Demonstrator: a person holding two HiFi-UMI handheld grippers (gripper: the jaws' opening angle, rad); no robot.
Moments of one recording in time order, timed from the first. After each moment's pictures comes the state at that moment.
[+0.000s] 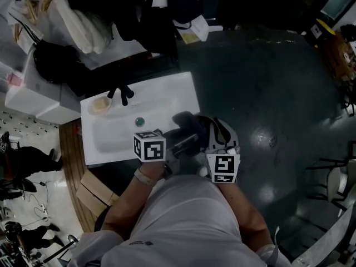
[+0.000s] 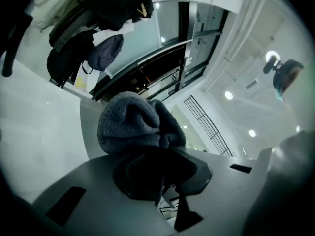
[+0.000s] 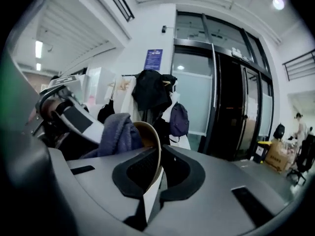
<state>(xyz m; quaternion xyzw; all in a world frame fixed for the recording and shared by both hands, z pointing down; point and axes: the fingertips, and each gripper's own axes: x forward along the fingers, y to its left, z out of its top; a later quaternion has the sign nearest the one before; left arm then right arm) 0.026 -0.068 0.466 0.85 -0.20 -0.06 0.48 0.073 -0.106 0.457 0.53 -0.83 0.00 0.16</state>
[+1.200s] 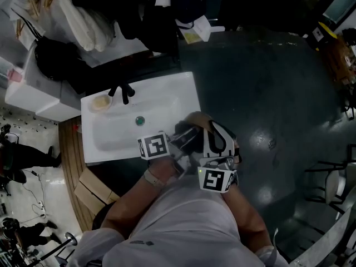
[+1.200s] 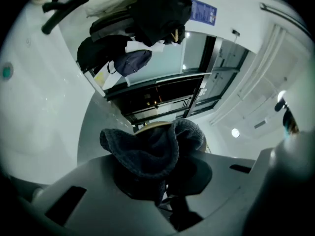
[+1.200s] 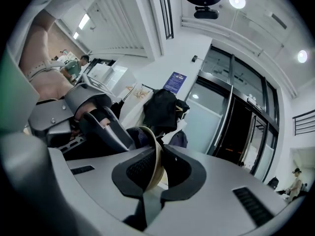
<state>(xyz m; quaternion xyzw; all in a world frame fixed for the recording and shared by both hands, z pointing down) 0.022 -0.092 0.458 0.75 -0.25 -0.20 0.58 0.040 -0.079 0.403 0.50 -0.82 -0.22 0.16</state>
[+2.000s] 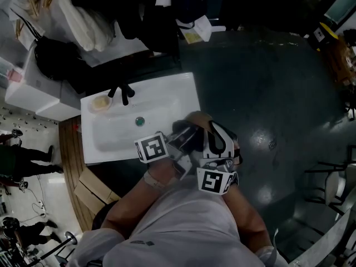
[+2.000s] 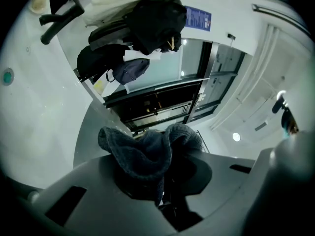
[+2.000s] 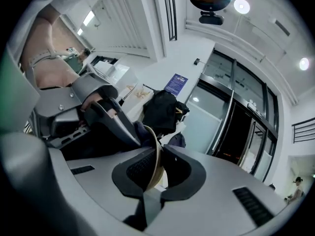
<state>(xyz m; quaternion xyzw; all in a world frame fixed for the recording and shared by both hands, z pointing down) 0.012 -0.104 0.440 0.74 -0.27 -0.23 0.56 0.039 -0.086 0.399 0.50 -0.81 -0.25 0.16</state>
